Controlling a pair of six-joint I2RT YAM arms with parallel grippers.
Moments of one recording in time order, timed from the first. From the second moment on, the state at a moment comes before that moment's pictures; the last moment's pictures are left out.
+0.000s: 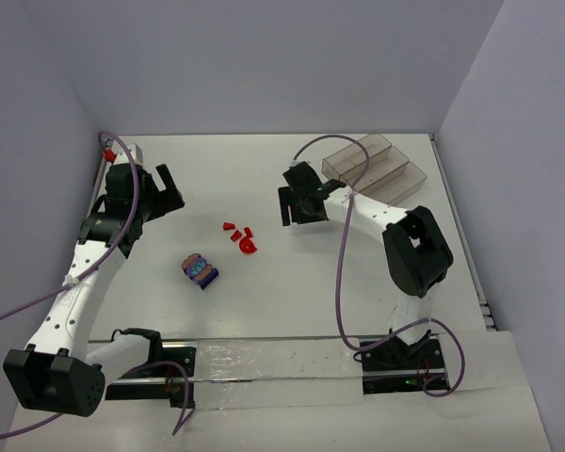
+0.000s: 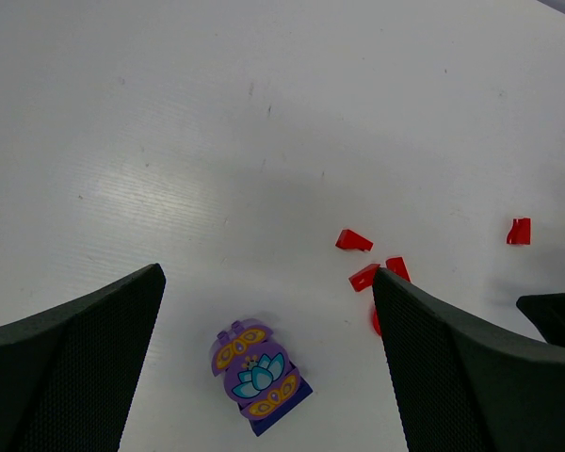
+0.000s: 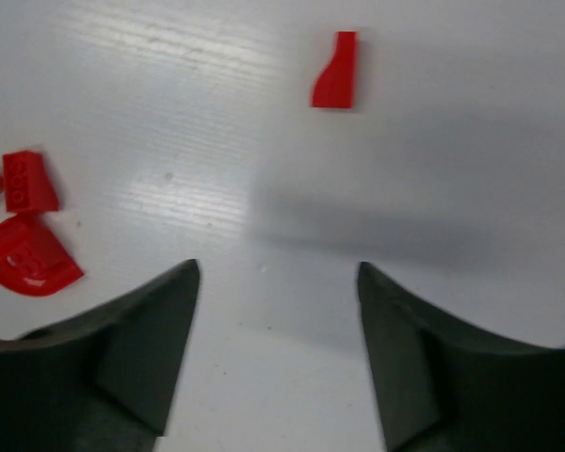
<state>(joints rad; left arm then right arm) -0.18 1.08 1.05 -0.55 -0.18 -0.42 0.61 1.84 1.33 -0.47 0.18 0.40</state>
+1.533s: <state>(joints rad) -0.18 1.09 1.05 -0.55 -0.20 -0.42 0.53 2.12 1.74 -0.61 0.19 0.40</state>
